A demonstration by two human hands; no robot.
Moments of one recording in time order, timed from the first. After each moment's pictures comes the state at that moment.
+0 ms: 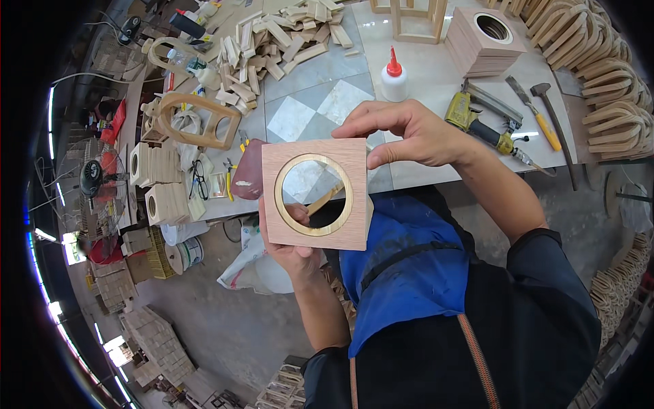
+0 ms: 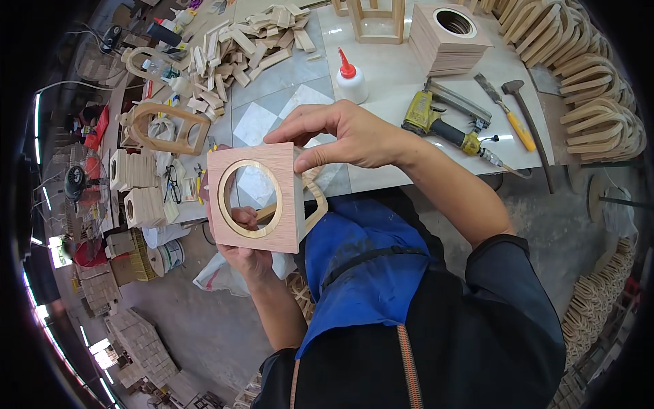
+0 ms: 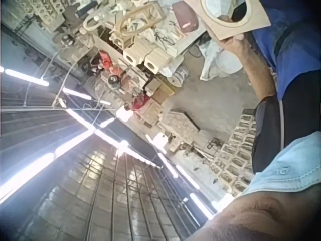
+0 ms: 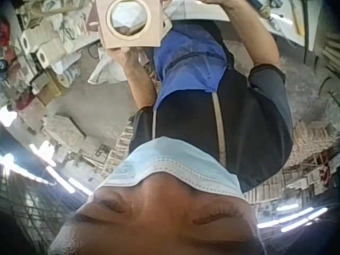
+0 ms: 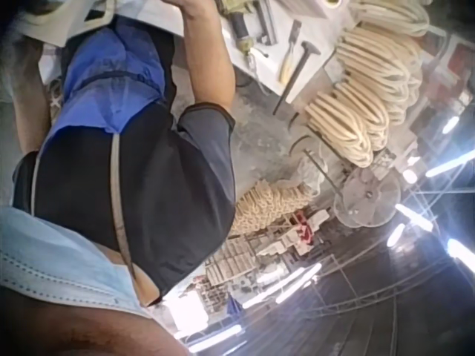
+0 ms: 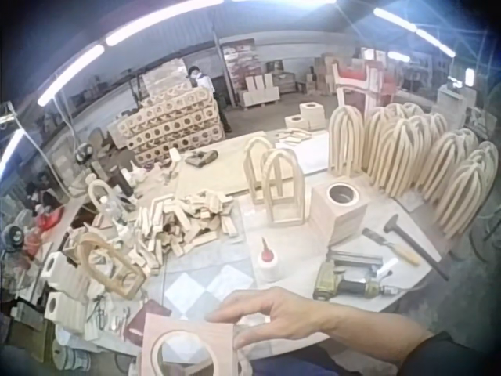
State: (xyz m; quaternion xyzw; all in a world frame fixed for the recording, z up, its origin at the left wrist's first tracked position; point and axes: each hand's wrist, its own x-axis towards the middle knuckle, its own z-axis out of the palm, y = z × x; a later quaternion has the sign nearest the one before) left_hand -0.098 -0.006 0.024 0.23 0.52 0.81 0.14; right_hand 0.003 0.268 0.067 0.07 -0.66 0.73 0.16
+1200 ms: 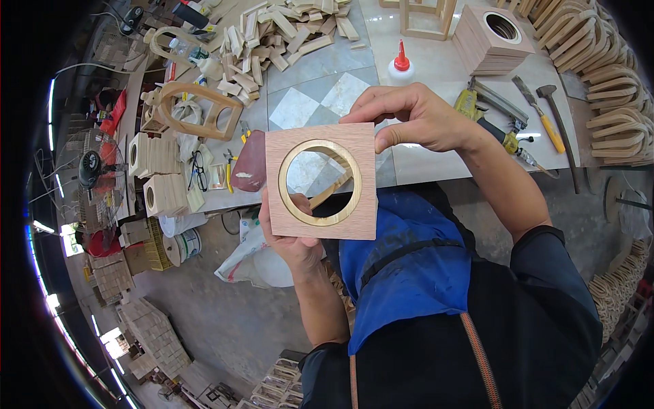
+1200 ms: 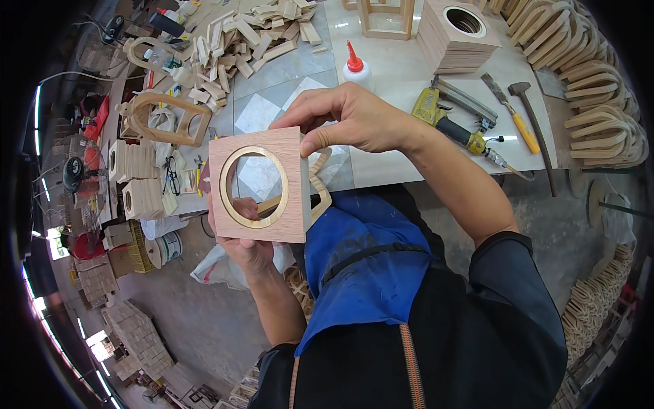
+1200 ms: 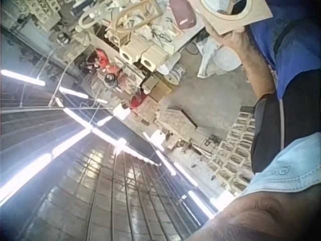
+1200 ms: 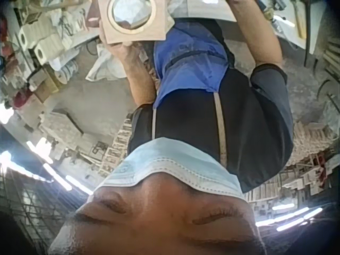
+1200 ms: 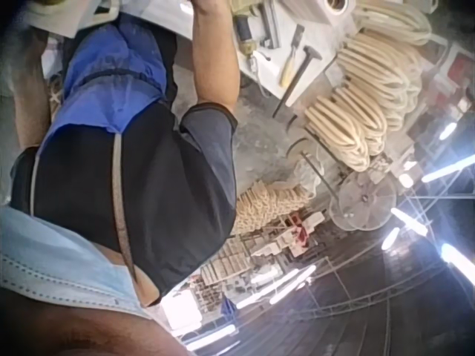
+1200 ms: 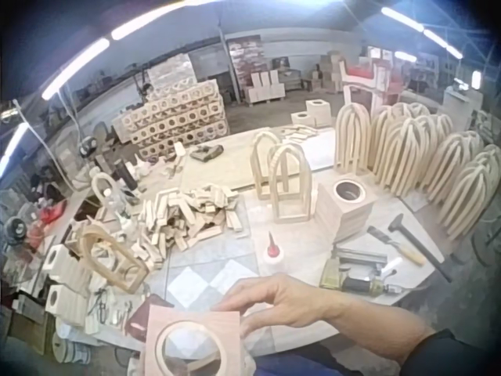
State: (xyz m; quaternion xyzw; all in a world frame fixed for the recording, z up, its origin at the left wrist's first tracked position) left_hand -0.103 -0.010 0.011 0.25 0.53 0.80 0.12; right_hand -0.004 0.278 0.064 0.07 -0.67 0.73 0.13
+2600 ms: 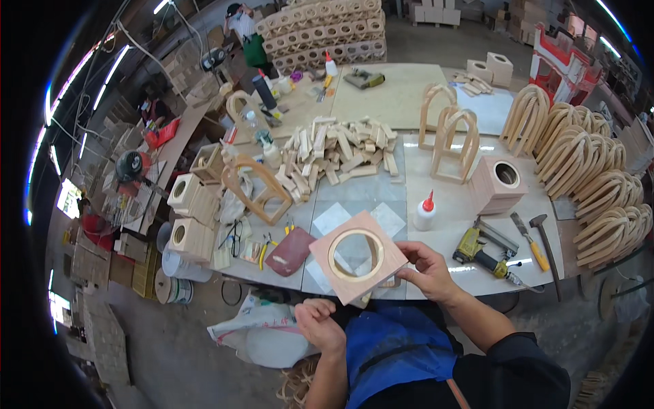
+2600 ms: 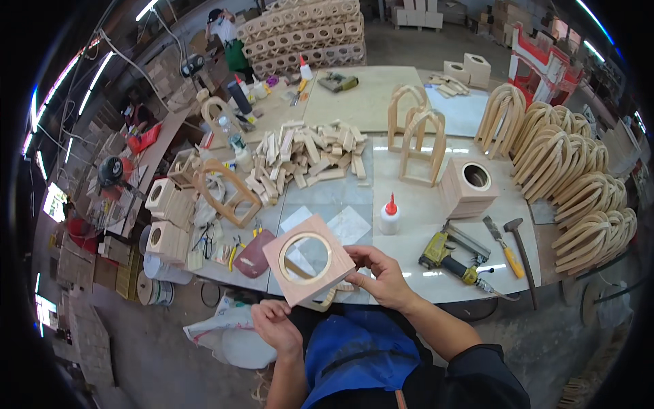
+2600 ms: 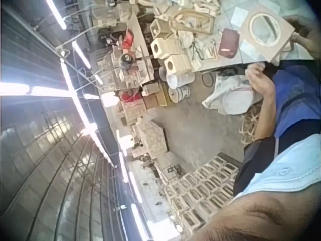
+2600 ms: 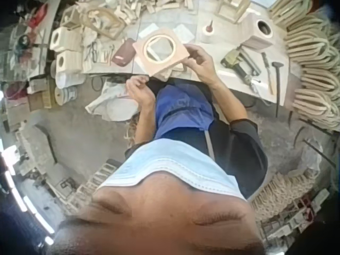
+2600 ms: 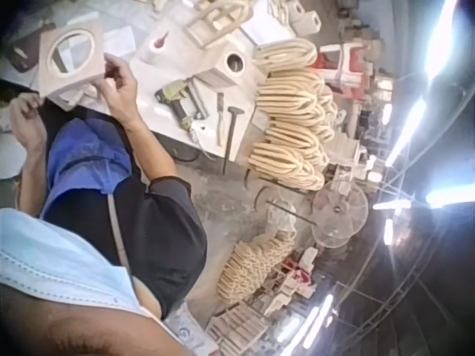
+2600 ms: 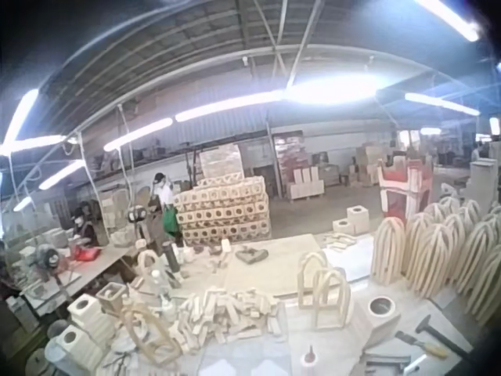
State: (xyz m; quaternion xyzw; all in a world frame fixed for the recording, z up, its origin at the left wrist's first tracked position) left_hand -0.084 -0.010 0.022 0.17 0.46 0.87 0.03; right_hand 0.014 0.218 0.061 -0.05 -0.60 0.76 0.22
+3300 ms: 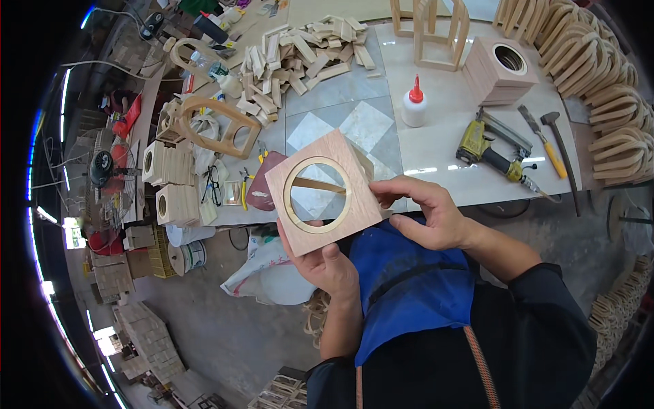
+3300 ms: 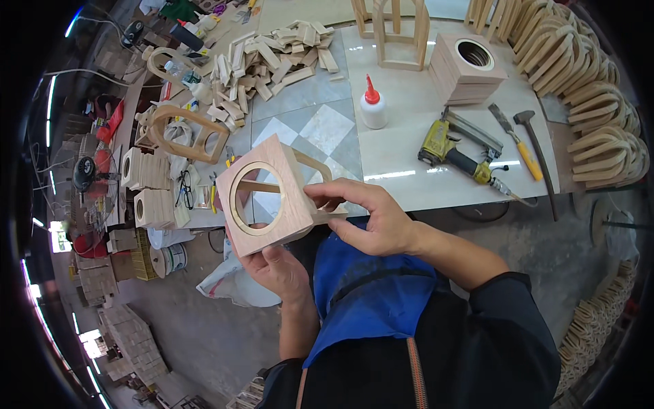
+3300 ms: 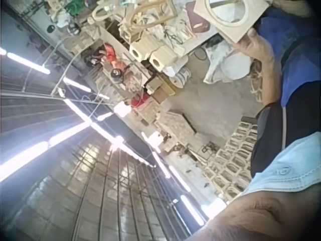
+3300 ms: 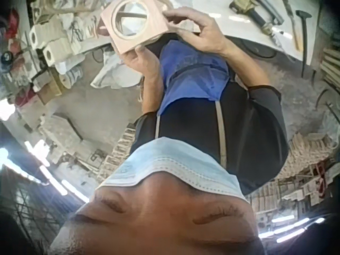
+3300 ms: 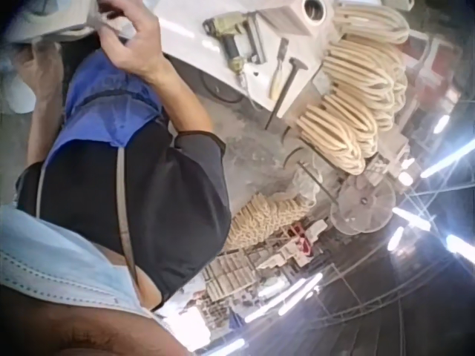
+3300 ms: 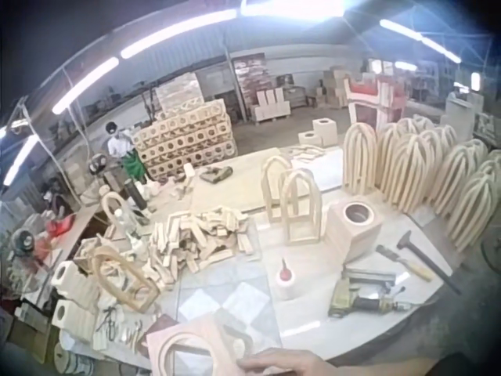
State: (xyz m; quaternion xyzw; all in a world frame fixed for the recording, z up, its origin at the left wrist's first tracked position) left_hand -0.057 0.019 0.038 0.18 0.58 0.80 0.01; right_hand 0.038 0.194 0.059 -0.02 -0.65 0.72 0.24
